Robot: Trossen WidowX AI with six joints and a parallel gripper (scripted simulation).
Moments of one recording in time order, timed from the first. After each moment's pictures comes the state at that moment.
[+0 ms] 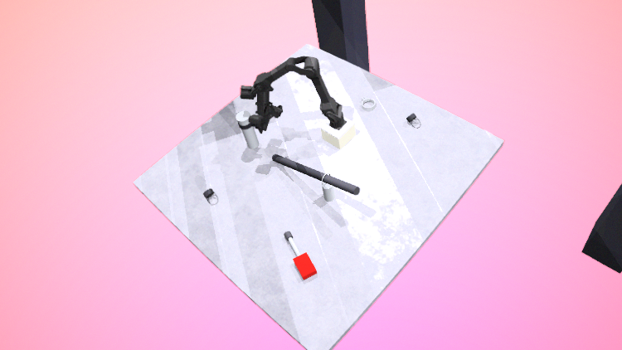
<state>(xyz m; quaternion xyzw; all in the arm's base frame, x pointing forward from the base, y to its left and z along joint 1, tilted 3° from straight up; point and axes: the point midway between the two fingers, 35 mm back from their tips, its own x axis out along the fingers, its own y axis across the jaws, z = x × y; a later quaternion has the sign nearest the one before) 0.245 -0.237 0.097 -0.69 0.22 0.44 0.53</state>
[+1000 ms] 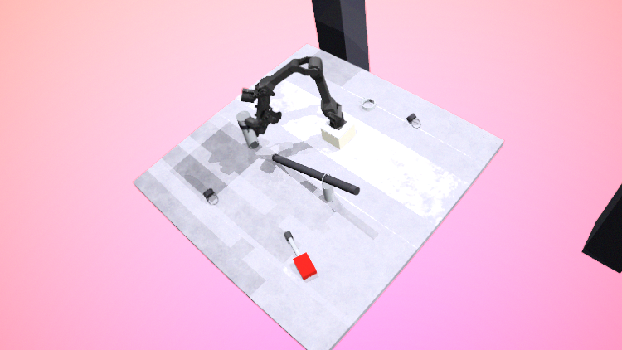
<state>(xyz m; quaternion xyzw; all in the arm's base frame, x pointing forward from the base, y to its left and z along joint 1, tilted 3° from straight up) 0.267 -0.231 0.098 -0.66 0.29 0.37 0.59</state>
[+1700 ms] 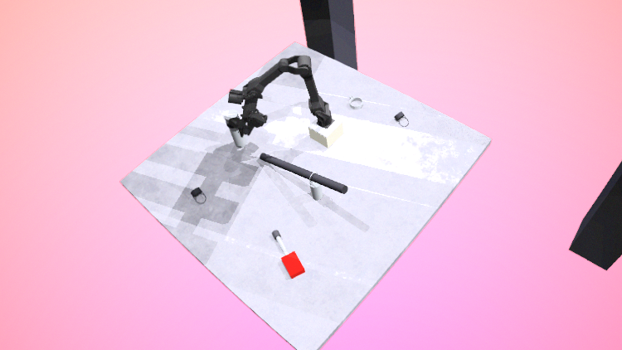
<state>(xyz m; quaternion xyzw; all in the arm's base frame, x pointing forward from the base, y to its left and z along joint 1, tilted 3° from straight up) 0.283 -0.230 0.099 -0.63 0.35 0.32 0.62</state>
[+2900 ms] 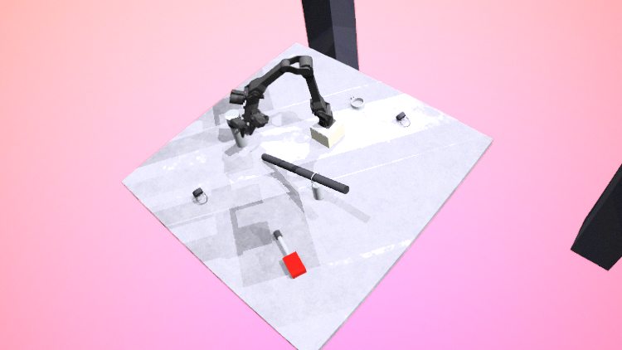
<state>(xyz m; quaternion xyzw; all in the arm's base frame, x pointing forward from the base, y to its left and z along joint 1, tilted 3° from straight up) 0.284 -0.230 0.100 -0.63 0.35 0.32 0.62</state>
